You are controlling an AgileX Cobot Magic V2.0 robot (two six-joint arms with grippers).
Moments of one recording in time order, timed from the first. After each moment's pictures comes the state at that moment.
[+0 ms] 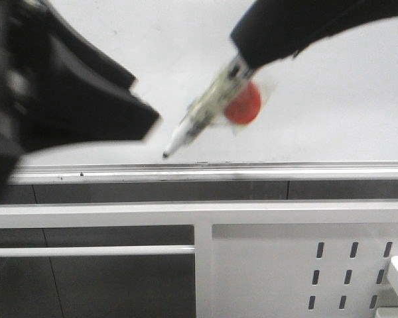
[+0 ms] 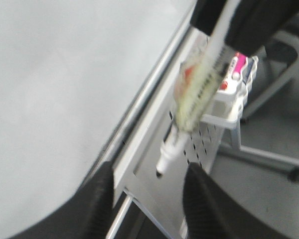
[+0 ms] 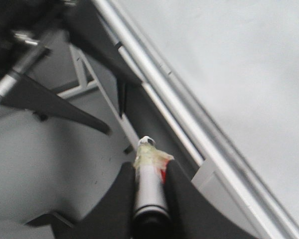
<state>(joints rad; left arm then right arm) -0.94 1.04 -0.54 0.49 0.01 -0.16 0.77 0.97 -0.76 0.27 0.43 -0.43</state>
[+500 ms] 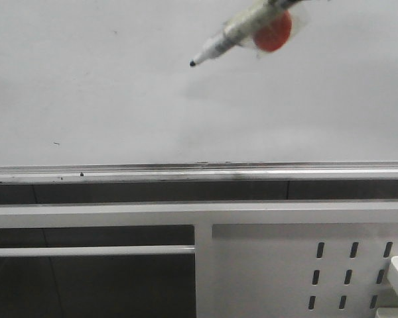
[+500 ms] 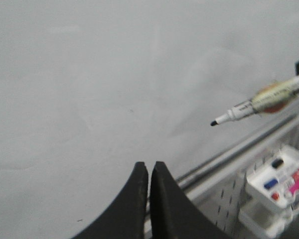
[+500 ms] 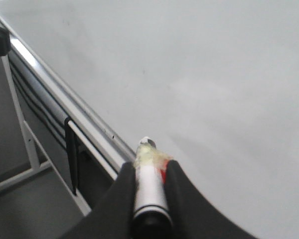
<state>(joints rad) -0.67 0.59 -0.30 0.14 -0.12 -0.16 0.72 0.84 -0.58 0.27 0.05 -0.43</state>
